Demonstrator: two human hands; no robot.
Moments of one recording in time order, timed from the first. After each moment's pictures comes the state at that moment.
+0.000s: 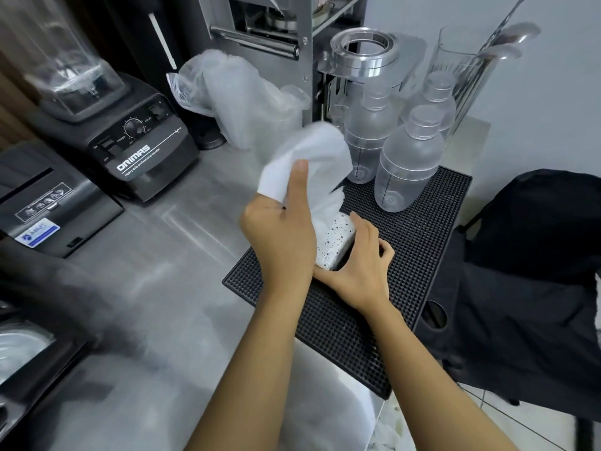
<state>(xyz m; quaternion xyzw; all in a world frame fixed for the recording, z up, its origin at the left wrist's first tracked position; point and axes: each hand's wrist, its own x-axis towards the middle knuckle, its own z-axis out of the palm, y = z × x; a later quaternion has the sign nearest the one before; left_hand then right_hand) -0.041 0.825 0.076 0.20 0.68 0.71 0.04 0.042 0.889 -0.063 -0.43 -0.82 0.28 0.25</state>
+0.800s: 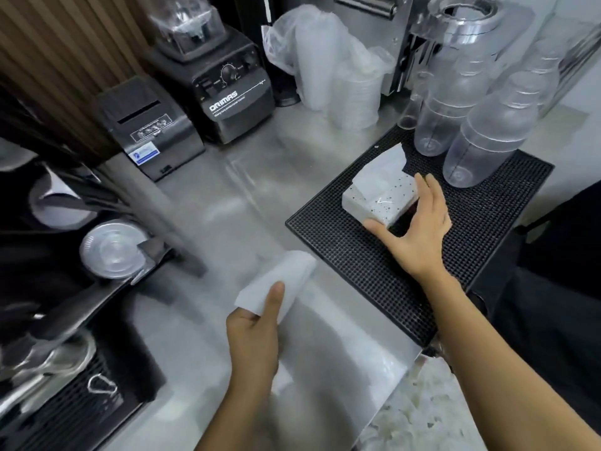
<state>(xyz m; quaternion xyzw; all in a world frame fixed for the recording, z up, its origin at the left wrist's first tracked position) 0.000 0.618 -0.005 -0.07 0.72 0.66 0.20 0.053 0.876 -0.057 -0.39 -0.83 0.29 0.27</state>
